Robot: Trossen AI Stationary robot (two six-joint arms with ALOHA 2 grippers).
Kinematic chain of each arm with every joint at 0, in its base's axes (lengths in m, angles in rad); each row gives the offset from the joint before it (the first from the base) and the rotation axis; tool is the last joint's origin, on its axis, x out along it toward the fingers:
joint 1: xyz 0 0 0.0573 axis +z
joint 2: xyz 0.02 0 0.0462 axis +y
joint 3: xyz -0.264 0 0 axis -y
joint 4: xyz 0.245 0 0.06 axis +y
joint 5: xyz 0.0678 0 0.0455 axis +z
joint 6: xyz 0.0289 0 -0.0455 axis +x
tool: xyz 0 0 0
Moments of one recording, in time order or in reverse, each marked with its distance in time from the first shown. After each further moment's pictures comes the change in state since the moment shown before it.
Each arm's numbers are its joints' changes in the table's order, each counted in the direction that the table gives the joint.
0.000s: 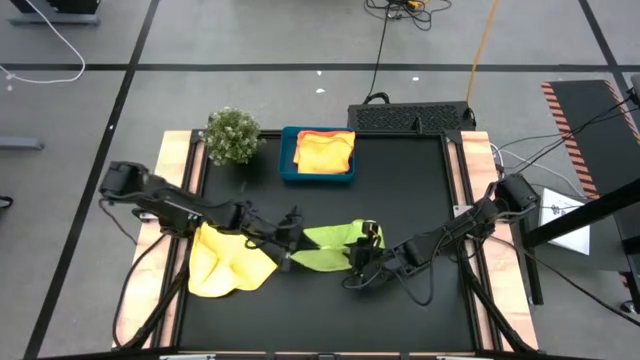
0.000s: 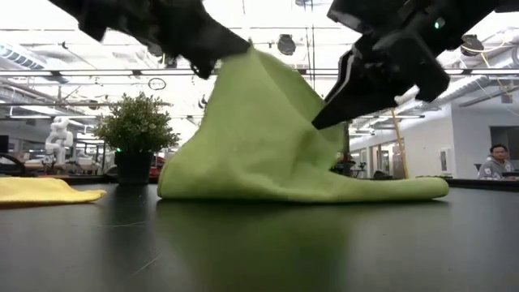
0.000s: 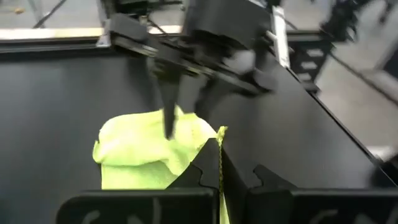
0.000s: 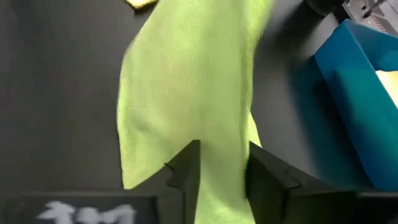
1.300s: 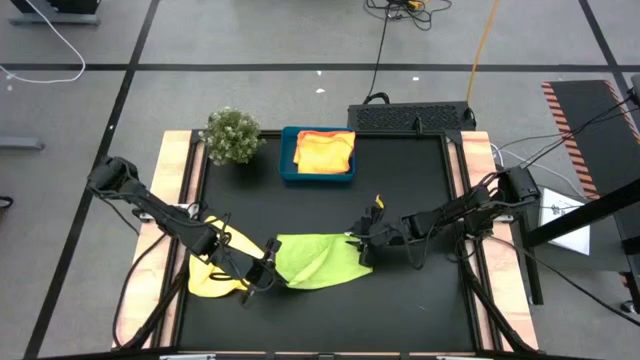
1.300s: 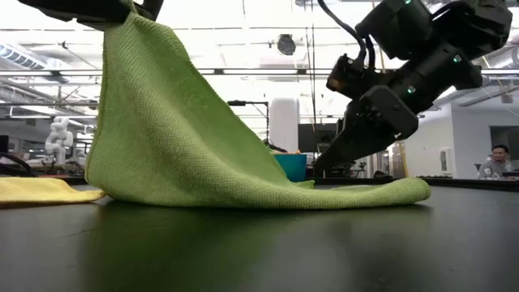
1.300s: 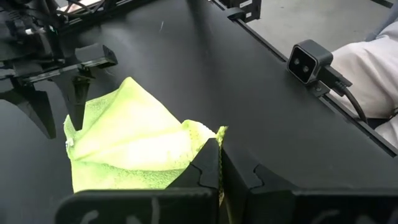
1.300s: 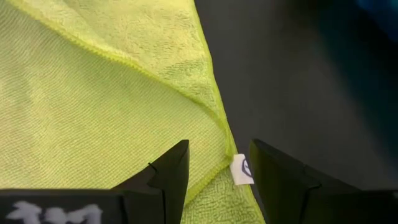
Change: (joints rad) left arm -0.359 -0.138 0.000 0.347 0.212 0.106; right arm -0.261 -0.048 -0.315 -0.437 0.370 0.029
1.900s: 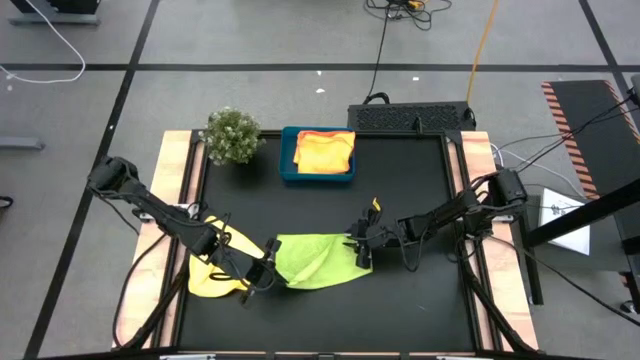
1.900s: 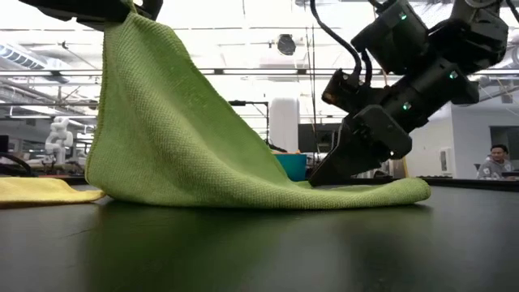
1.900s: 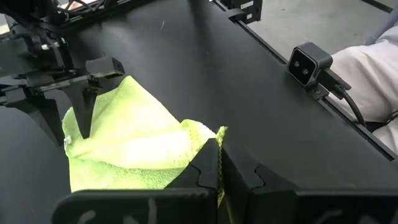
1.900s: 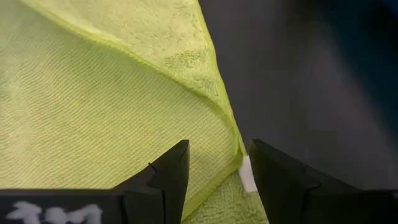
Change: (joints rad) left arm 0.000 0.000 -0.001 -0.001 0.001 -0.021; right arm 0.000 0.097 -0.003 -0.107 -0.007 -0.001
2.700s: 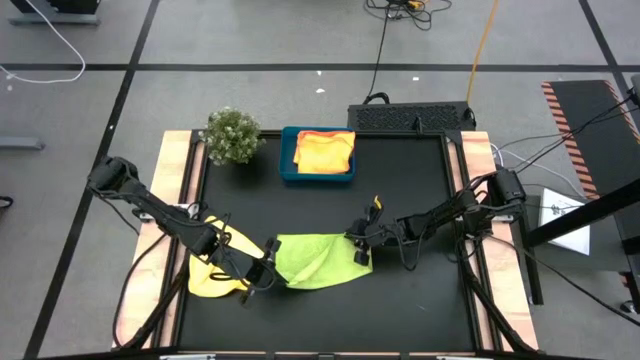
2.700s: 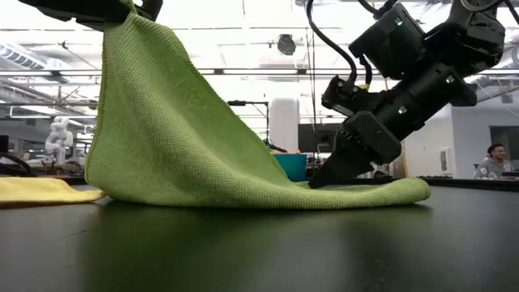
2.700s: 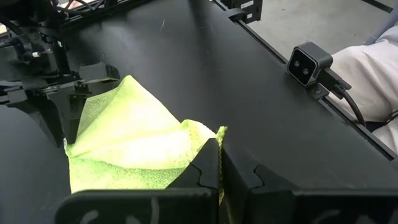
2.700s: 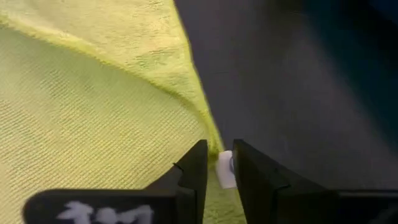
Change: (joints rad) left arm 0.000 0.000 0.000 0.001 0.000 -0.001; right arm -0.013 0.012 0.000 0.012 -0.042 0.049
